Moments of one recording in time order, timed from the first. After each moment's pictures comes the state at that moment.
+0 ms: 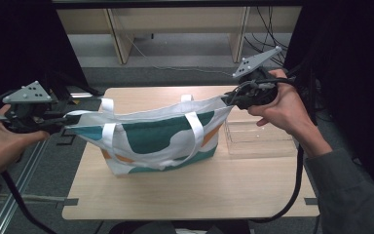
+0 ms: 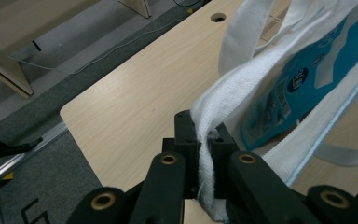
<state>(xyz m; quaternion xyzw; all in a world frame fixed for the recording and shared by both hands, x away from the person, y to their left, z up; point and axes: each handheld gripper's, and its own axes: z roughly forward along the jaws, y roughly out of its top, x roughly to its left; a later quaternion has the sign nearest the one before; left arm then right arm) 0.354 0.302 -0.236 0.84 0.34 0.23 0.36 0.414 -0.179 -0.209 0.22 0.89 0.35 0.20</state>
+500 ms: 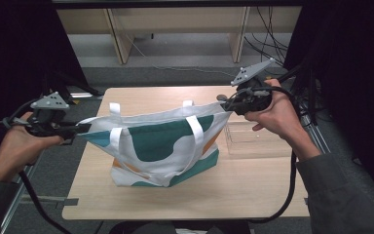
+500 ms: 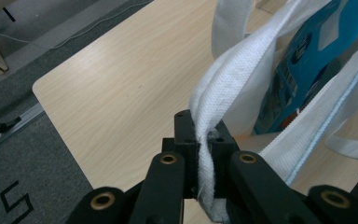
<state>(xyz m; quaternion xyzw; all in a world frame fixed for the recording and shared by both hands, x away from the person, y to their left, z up) 0.376 0.298 -0.281 0.86 0.36 0.19 0.32 0.431 -0.181 -0.245 0.24 0.89 0.34 0.18</state>
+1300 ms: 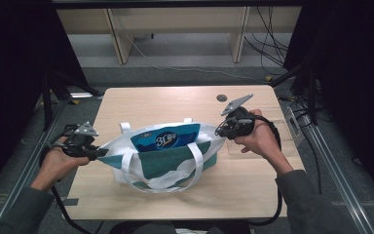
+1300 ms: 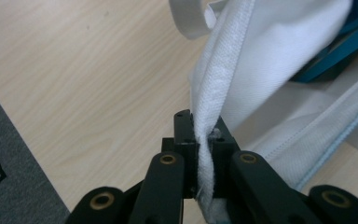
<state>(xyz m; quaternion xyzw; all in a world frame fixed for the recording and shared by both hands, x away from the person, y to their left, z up) 0.399 0.286 -0.390 0.89 0.34 0.16 0.25 0.444 -0.175 -0.354 0.28 0.90 0.30 0.13</state>
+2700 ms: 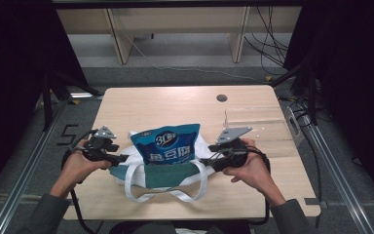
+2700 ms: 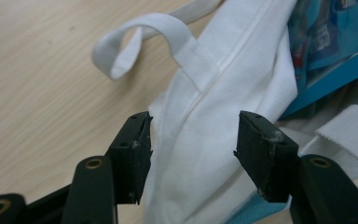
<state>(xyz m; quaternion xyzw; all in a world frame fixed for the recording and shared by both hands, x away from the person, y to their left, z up) 0.404 0.241 -0.413 0.88 0.35 0.12 0.29 0.383 -0.150 -0.394 0.24 0.88 0.39 0.10</state>
